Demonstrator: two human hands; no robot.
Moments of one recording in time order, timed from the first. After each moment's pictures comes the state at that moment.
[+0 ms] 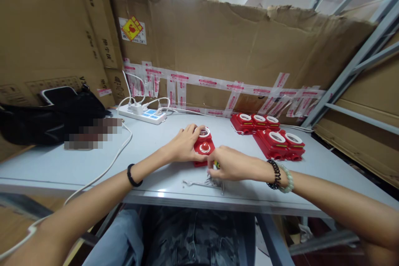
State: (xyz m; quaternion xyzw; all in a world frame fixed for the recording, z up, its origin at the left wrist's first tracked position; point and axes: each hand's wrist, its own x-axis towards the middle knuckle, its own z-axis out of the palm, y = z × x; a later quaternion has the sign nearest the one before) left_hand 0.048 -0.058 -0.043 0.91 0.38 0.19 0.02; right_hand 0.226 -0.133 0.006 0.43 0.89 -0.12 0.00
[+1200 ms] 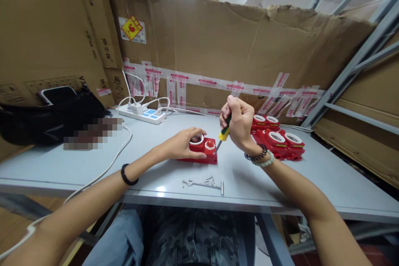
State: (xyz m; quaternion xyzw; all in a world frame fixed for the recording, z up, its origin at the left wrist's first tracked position) left_hand 0.034 -0.052 -0.037 0.91 0.28 0.26 0.18; right_hand 0.205 -0.089 0.034 0.28 0.61 -0.27 -0.69
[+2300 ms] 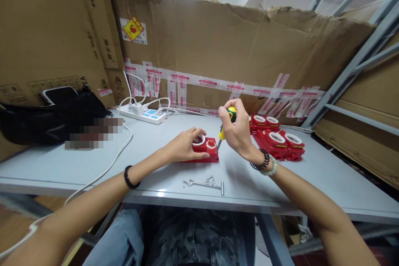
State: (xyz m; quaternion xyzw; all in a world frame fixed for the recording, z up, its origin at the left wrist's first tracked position) left_hand 0.041 -0.060 -0.041 0.89 0.32 0.28 0.17; right_hand 0.212 -0.102 0.027 0.46 0.69 -0.01 -0.56
